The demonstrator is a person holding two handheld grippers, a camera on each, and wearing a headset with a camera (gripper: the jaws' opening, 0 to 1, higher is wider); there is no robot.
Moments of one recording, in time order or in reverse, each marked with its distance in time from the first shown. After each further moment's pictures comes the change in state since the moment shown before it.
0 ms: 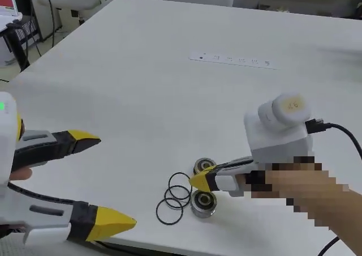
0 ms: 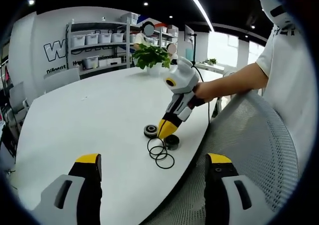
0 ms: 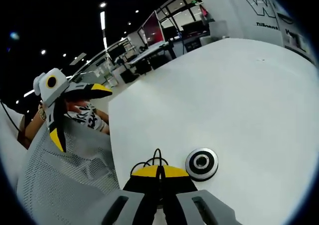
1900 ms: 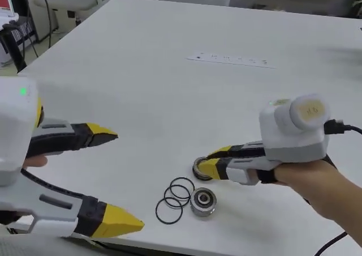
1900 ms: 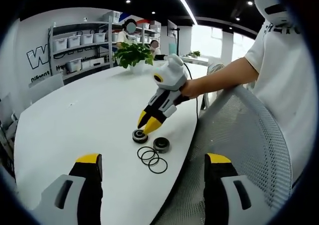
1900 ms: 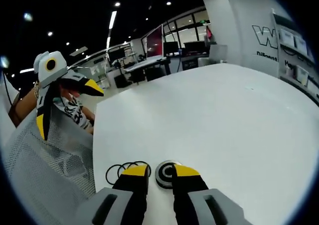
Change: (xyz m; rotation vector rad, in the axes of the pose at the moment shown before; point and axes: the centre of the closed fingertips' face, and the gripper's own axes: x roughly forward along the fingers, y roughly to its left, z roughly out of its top) left arm 0.008 -0.011 0.020 0.148 0.066 -0.140; right arm -0.022 -0.033 0.018 -0.192 -0.116 -0.140
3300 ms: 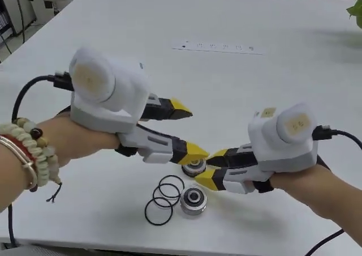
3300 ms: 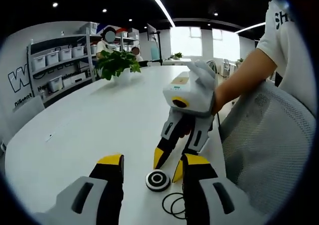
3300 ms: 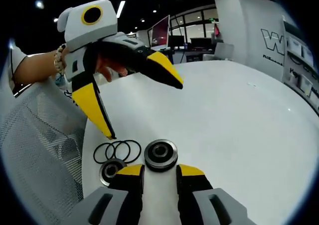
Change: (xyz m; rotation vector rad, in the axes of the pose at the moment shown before) left arm 0.134 0.034 0.034 0.164 -0.053 -0.118; right arm 0.007 -0.012 -0.032 -0.080 0.064 -0.003
